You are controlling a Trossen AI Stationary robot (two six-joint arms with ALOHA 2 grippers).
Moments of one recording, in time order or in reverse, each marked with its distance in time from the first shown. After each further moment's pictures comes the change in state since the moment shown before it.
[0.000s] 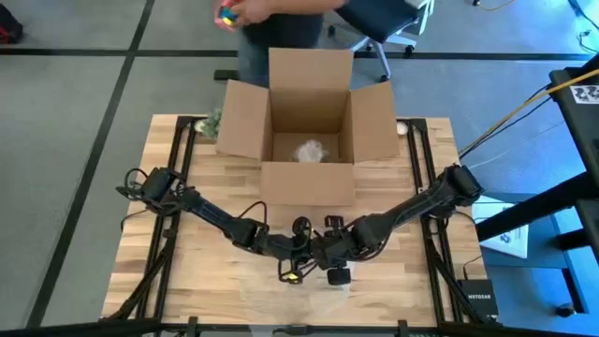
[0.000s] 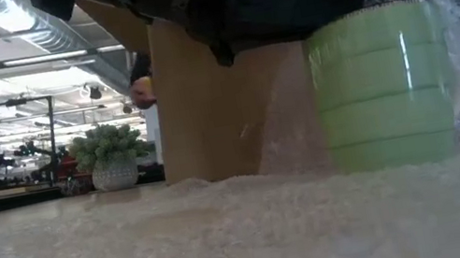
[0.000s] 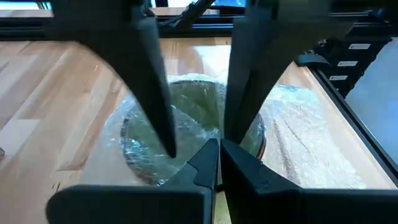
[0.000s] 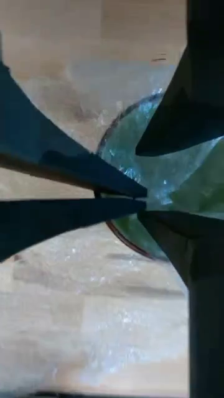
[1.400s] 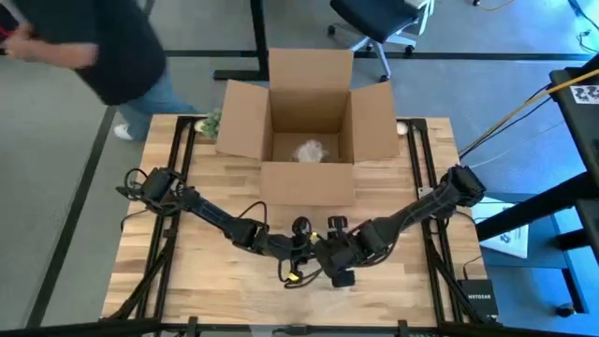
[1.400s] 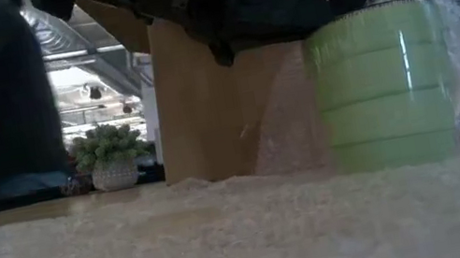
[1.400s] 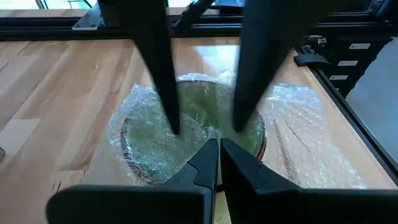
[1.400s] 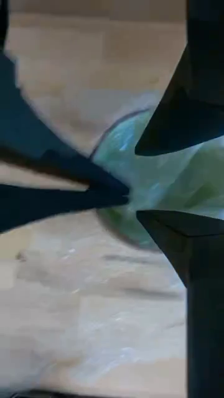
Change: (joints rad) left arm 0.000 0.000 0.000 -0.003 0.000 0.000; right arm 0.057 -0.017 0.043 -0.038 0.069 0.008
